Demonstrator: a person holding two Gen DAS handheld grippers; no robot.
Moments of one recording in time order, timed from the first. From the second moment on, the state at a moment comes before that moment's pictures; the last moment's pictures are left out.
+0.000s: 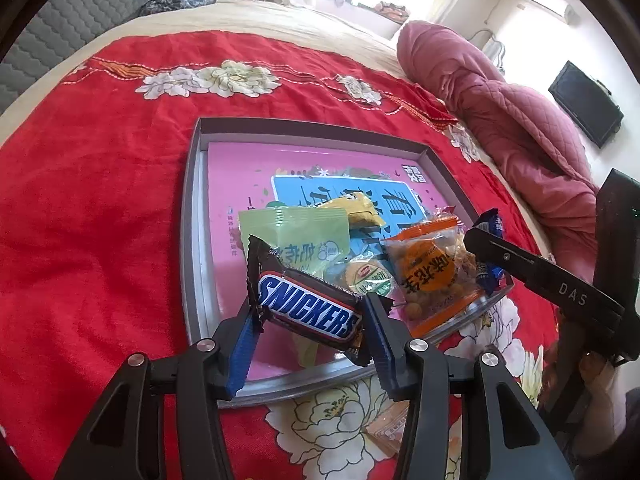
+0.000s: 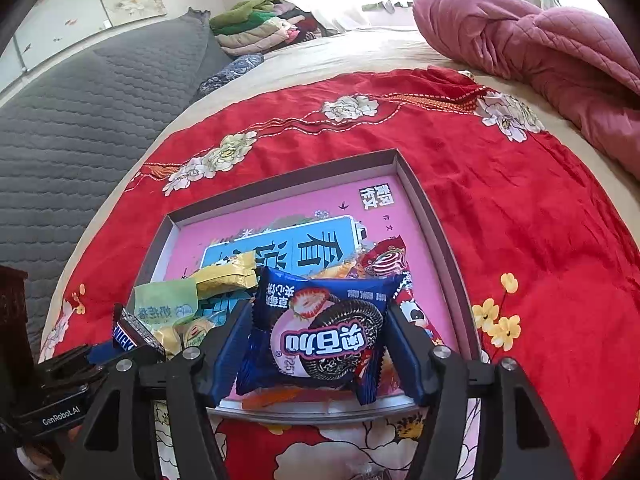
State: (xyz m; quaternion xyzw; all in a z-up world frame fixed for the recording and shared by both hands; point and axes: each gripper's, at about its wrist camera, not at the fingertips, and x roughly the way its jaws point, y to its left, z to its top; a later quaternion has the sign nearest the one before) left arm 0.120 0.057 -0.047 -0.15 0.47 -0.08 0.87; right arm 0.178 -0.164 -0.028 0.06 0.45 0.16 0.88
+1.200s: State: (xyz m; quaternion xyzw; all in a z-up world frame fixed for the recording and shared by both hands) left arm 0.120 0.072 -0.040 -0.19 0.46 -0.08 0.86; right arm 0.172 -0.181 -0.003 0.08 0.42 0.15 0.89
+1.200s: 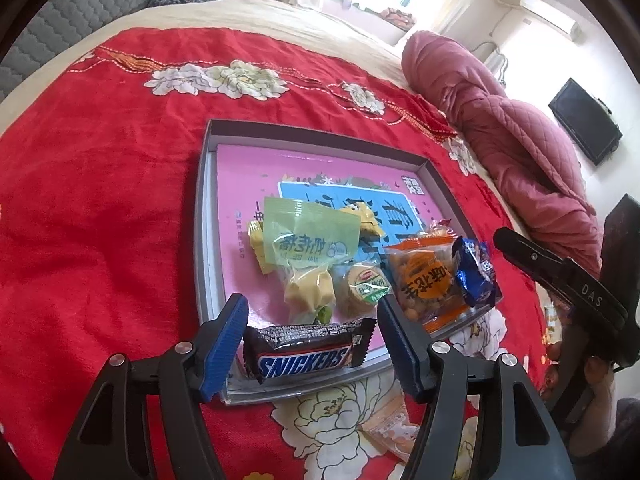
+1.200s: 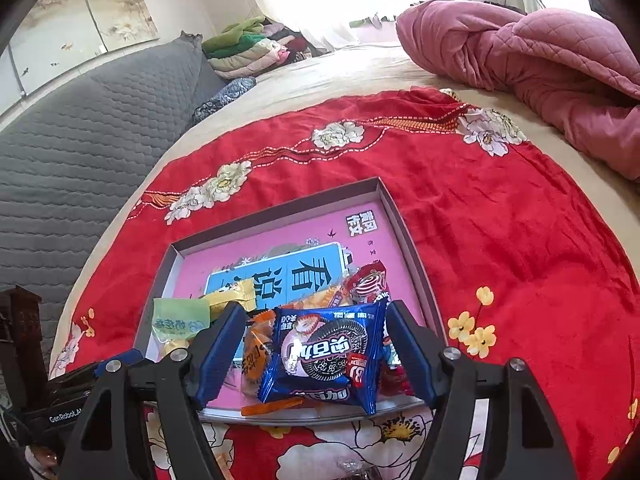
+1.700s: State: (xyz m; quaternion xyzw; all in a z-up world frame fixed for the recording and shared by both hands) left arm 0.102 0.080 -0.018 -0.20 0.44 -0.09 0.87; right arm 0.144 -0.197 0.011 0.07 0.41 0.16 0.89
